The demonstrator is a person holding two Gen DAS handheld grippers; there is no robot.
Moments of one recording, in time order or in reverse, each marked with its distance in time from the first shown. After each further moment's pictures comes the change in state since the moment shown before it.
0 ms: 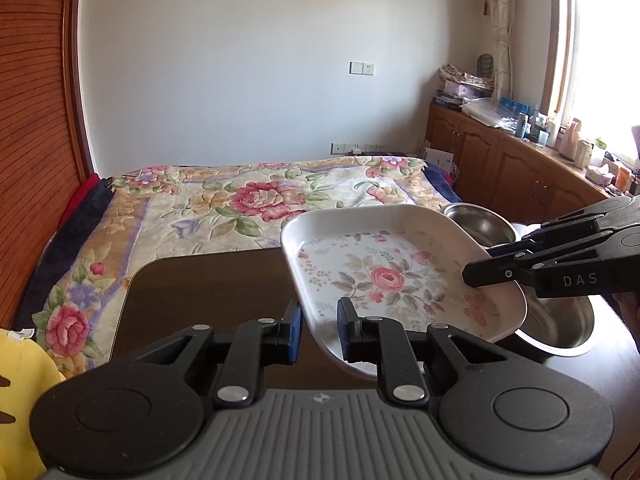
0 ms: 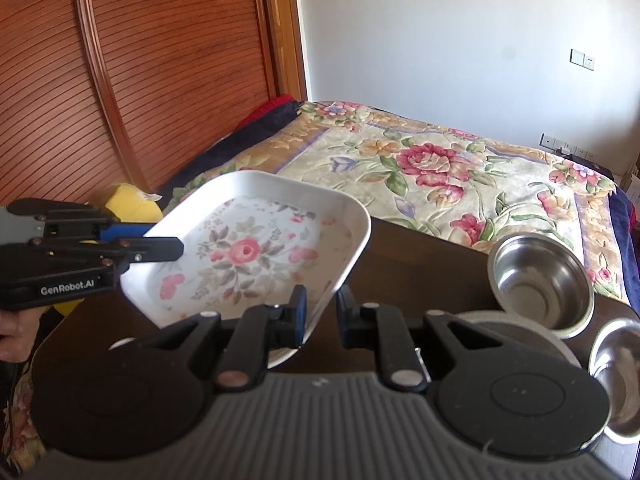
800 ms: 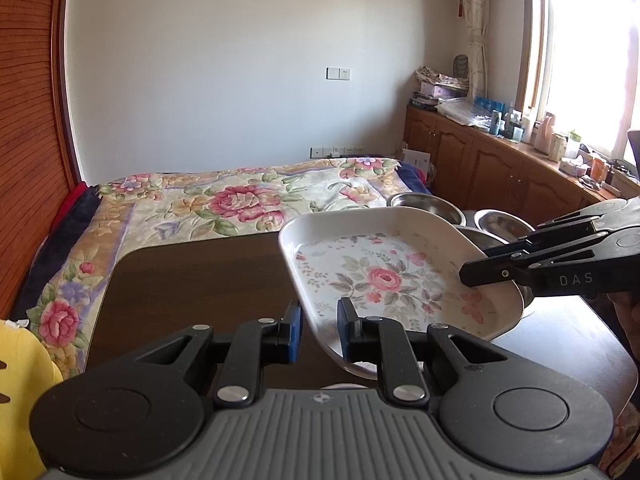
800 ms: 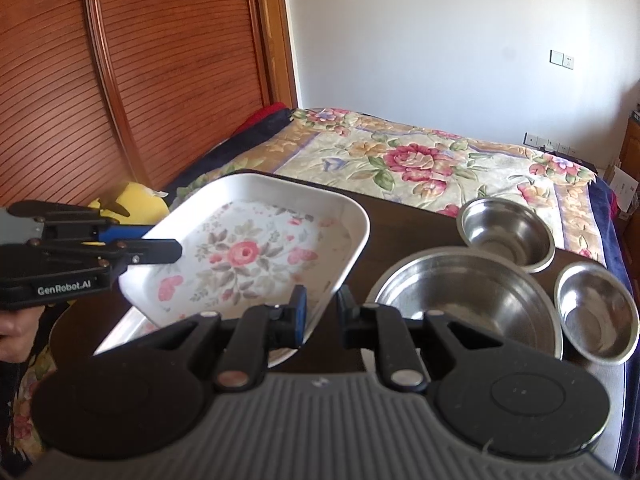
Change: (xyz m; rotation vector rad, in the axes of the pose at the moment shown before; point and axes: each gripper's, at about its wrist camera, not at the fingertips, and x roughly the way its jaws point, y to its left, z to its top) left arm -0.045 -0.041 -0.027 0.029 -0.020 -0.040; right arm -0.054 0.002 -0.042 0.029 -0.037 -0.023
